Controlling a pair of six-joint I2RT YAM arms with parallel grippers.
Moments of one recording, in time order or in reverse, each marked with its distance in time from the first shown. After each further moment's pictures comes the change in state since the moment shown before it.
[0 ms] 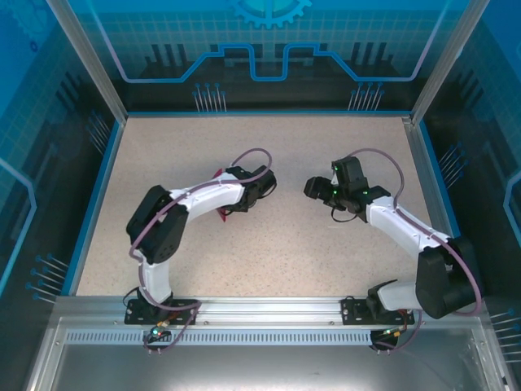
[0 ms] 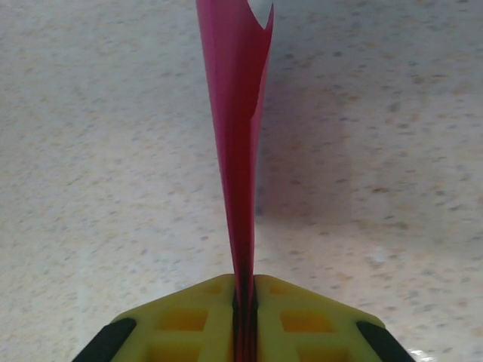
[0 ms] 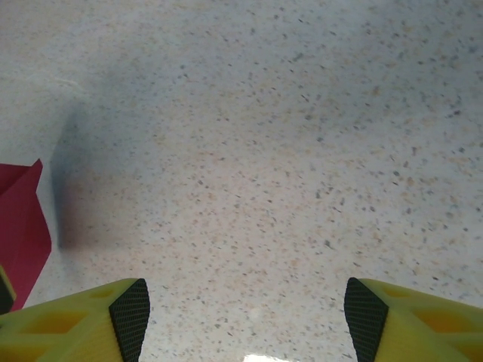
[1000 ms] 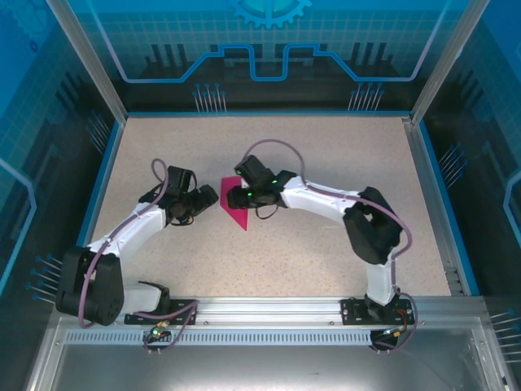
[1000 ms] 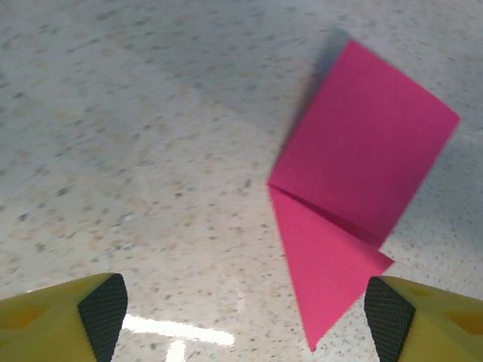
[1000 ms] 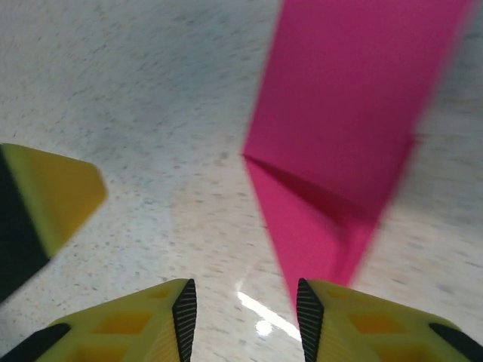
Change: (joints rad) left arm 0.509 -0.635 -0.632 0.545 0.755 -0.111; right arm 0.519 0.628 0.660 -0.091 0.030 -0.060
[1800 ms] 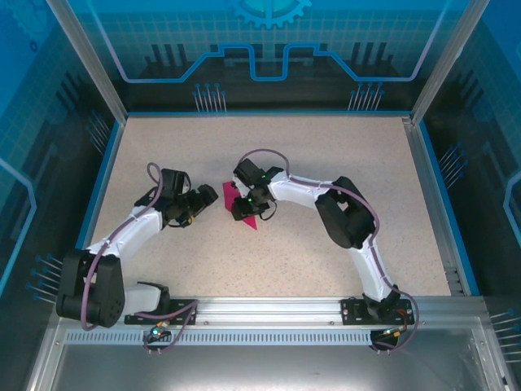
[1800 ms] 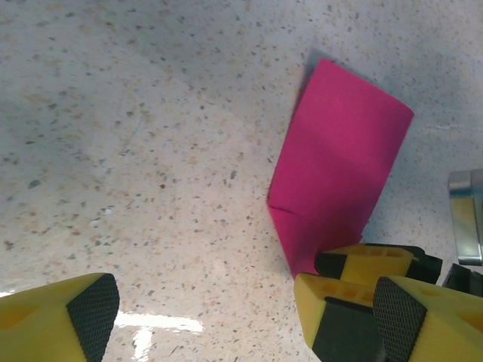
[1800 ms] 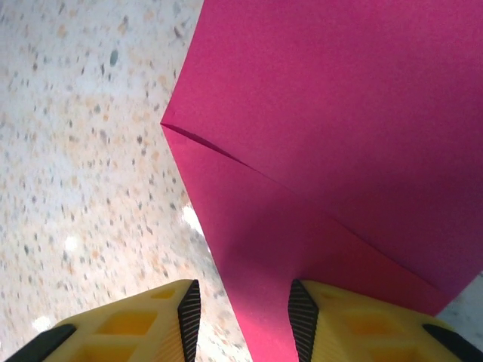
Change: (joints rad) left arm 0.045 -0.008 -0.045 0.083 0.131 0.003; right arm -0.078 0.217 0.114 -0.200 -0.159 -0.307
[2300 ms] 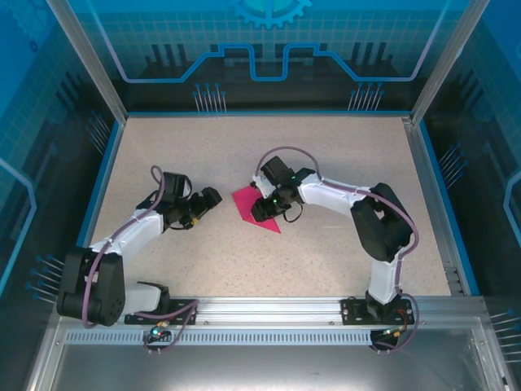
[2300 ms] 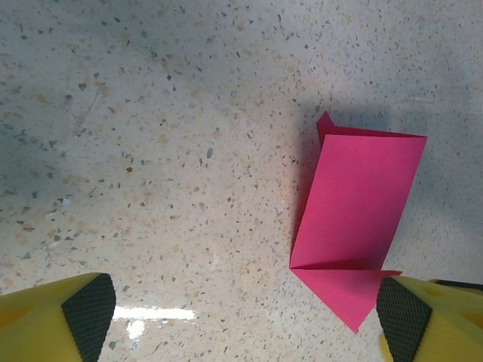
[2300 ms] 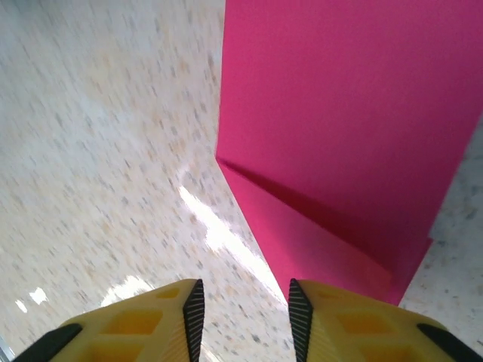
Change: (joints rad) left arm -0.003 0.011 -0.047 0.071 0.078 0.016; right arm -0.074 -0.304 -0.301 0.084 -0.054 -0.093
